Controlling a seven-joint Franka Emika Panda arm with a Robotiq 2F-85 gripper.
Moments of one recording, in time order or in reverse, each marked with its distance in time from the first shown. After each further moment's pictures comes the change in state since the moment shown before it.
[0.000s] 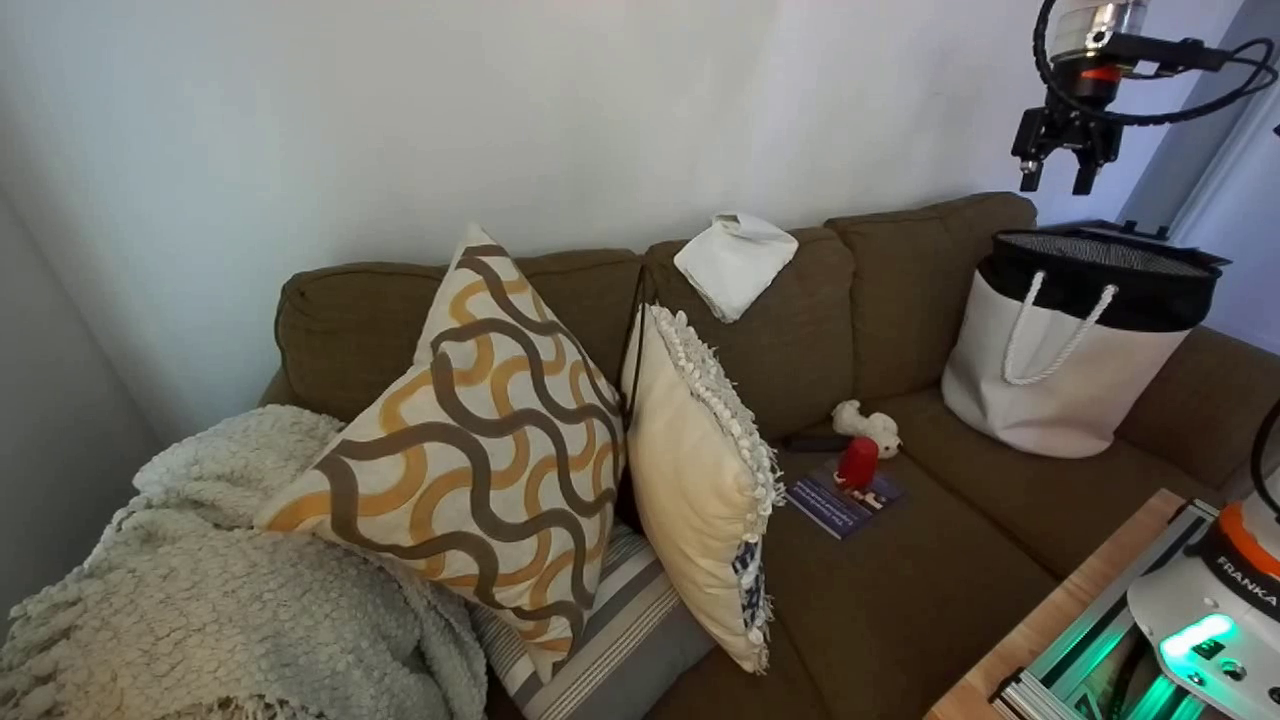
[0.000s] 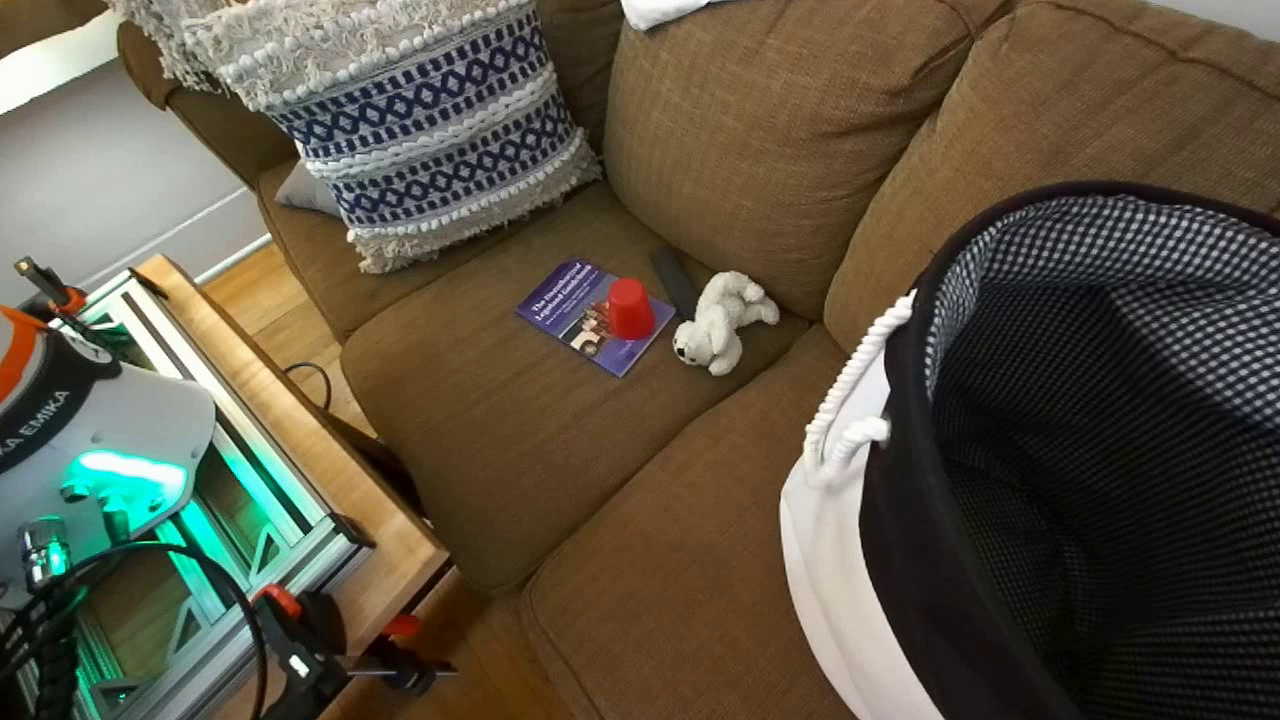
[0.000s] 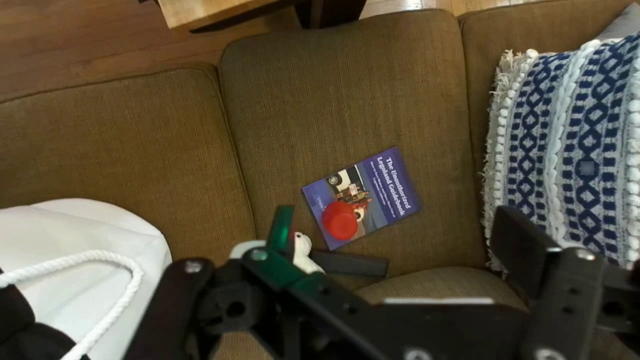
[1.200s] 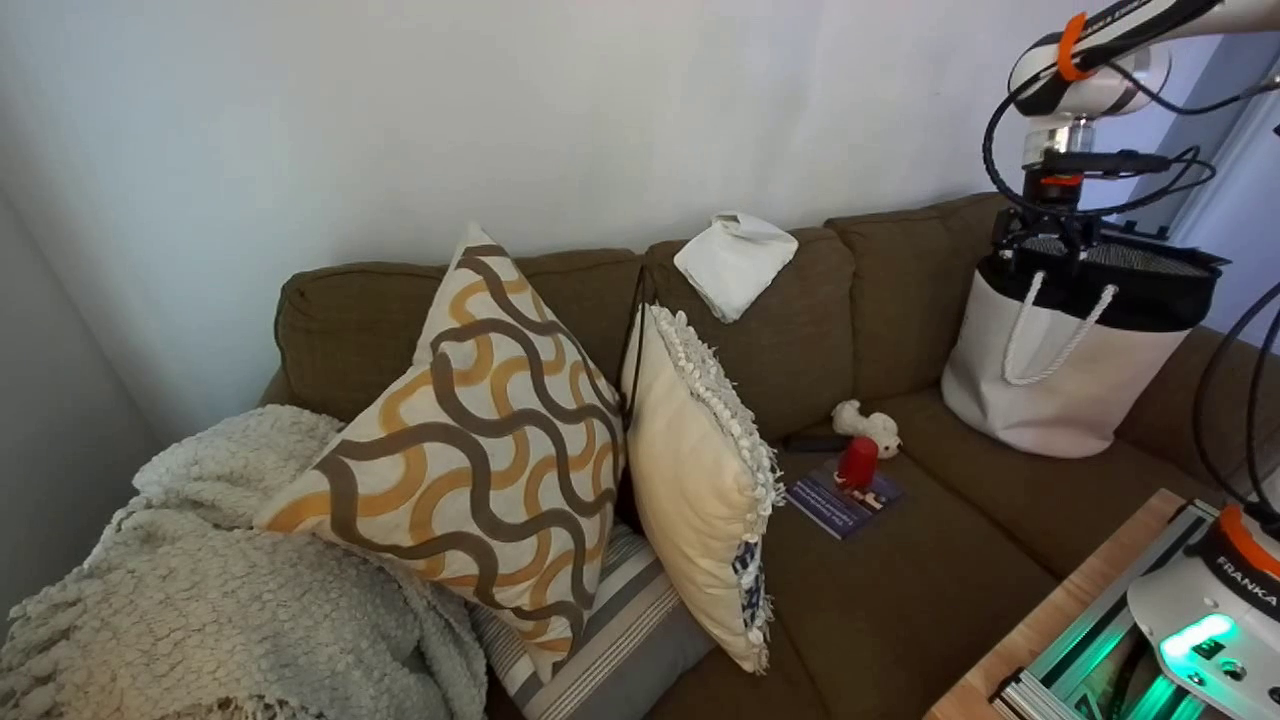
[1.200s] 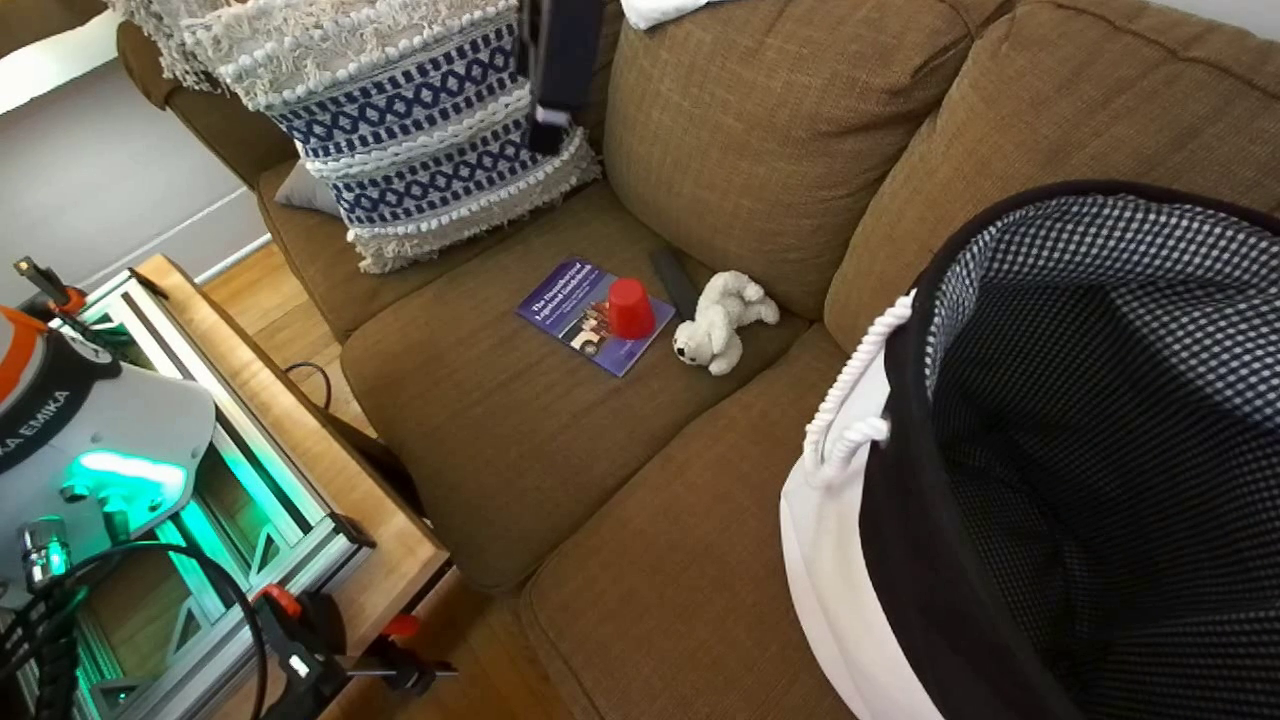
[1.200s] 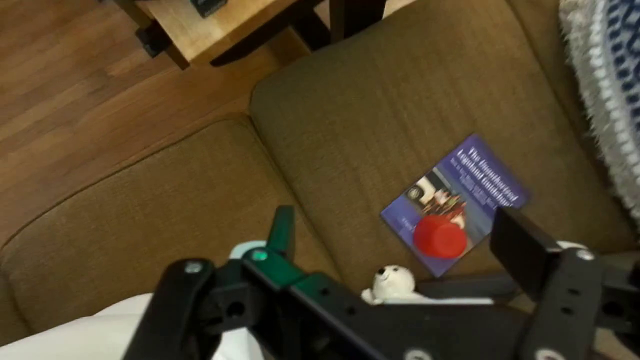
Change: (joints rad) arm -0.102 0.347 -0.073 0.032 0.010 0.163 0.123
